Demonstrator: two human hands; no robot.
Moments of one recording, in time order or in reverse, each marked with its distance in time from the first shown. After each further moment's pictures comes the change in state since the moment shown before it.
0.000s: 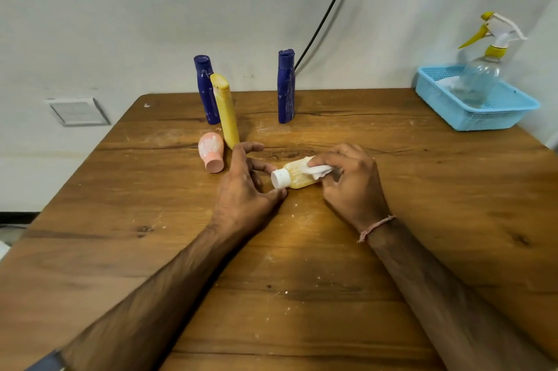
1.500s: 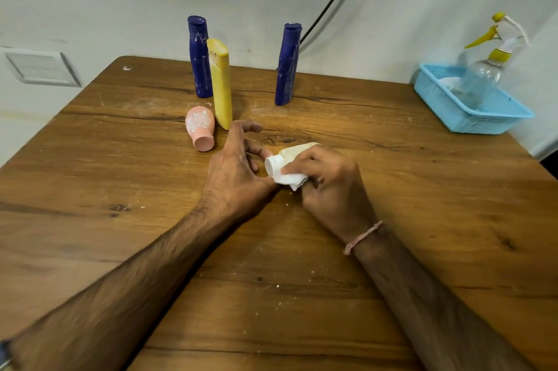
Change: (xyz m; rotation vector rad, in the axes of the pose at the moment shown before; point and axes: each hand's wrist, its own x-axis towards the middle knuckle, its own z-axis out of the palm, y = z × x) left_hand 0.002 0.002 0.002 0.012 -0.001 -0.003; right_hand -0.013 -0.027 0.004 -0.021 -0.161 -0.165
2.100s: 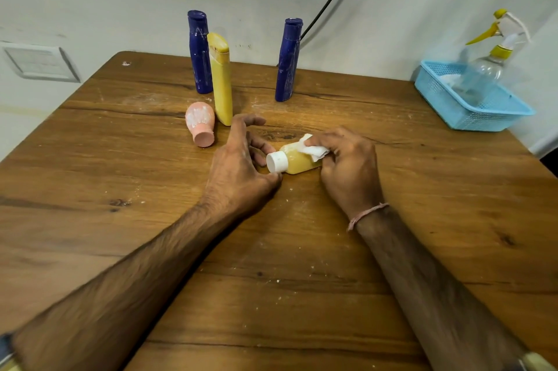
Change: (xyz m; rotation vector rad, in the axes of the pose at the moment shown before) left_hand 0.001 0.001 0.001 -0.022 -0.020 0.038; right_hand 0.017 0.017 -0.003 -0.101 0.120 0.211
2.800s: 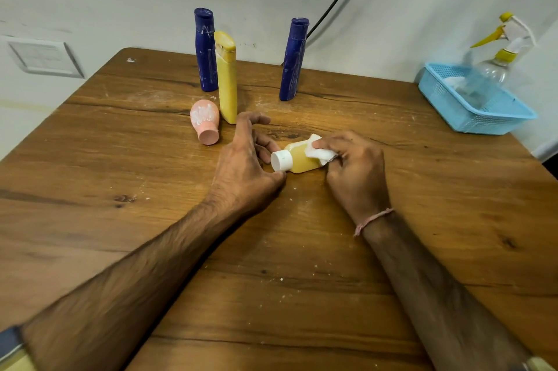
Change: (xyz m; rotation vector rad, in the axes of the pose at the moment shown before) left_hand -0.001 0.002 0.000 -0.031 0.023 0.022; right_hand -0.005 -0.002 -0.005 0.016 0.017 0.032
